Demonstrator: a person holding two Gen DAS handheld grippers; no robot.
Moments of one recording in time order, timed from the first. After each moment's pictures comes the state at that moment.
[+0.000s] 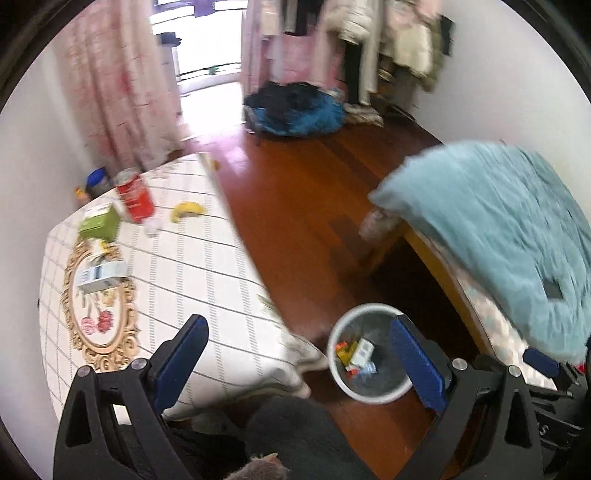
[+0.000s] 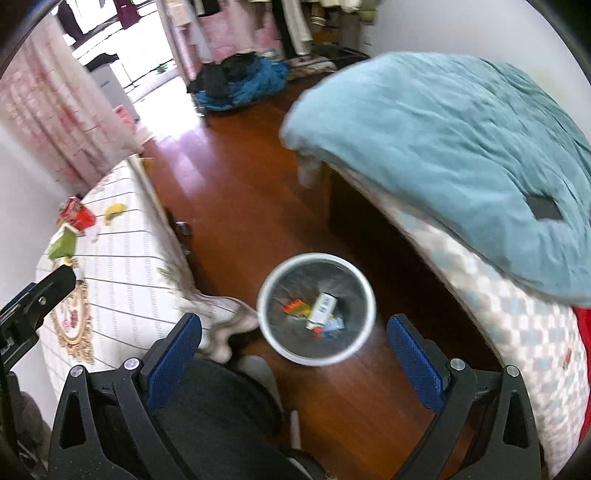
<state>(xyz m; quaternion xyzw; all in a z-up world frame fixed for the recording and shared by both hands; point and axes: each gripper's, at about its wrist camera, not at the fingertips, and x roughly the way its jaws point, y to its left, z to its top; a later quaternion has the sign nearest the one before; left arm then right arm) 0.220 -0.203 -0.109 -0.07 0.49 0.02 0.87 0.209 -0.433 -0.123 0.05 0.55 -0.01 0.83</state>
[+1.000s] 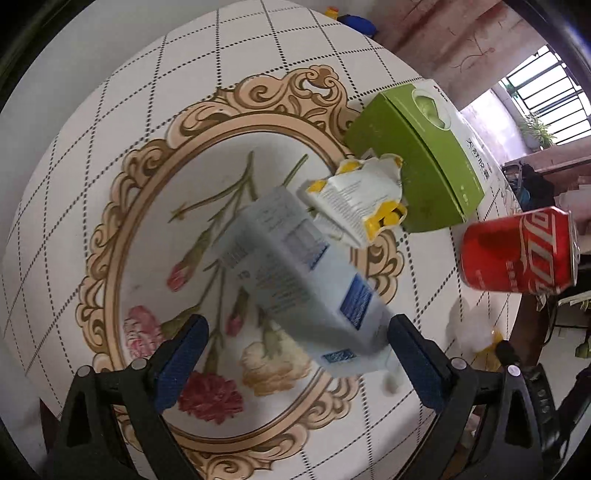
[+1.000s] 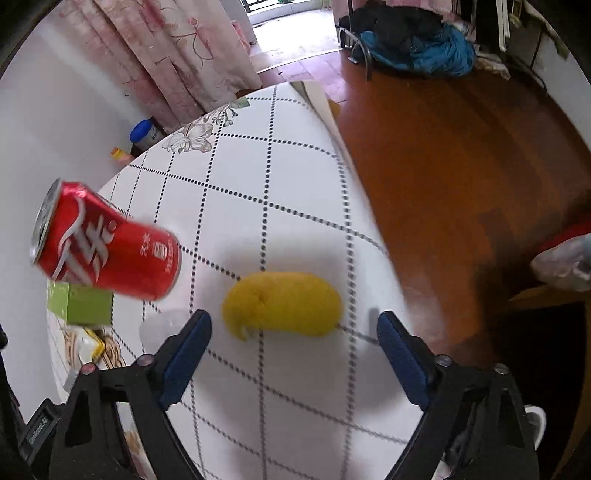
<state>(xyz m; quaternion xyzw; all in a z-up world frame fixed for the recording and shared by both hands) 0.277 0.165 -0.332 -0.45 0.52 0.35 0.64 0.510 -0.023 -0.328 -0.01 0.61 0.18 0.77</state>
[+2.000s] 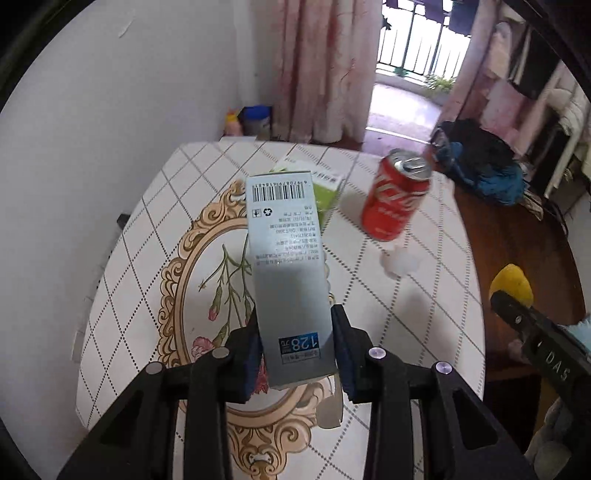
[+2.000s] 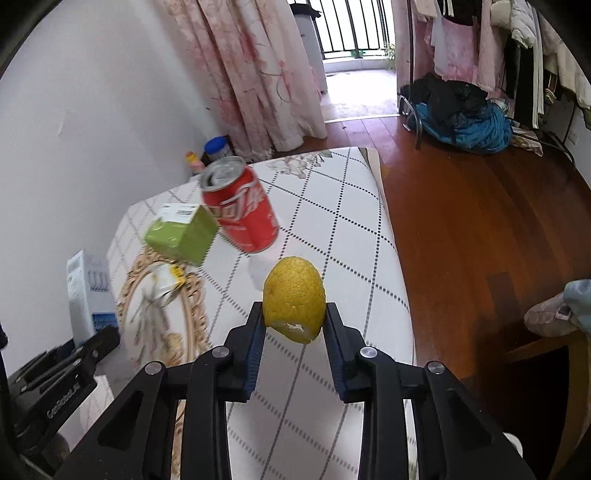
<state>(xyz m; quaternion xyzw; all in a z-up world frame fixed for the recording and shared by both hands) 0.242 0.076 -0.217 -0.20 0.47 0.28 0.81 0.391 -0.067 -0.220 -0.05 0.50 0.30 0.81</state>
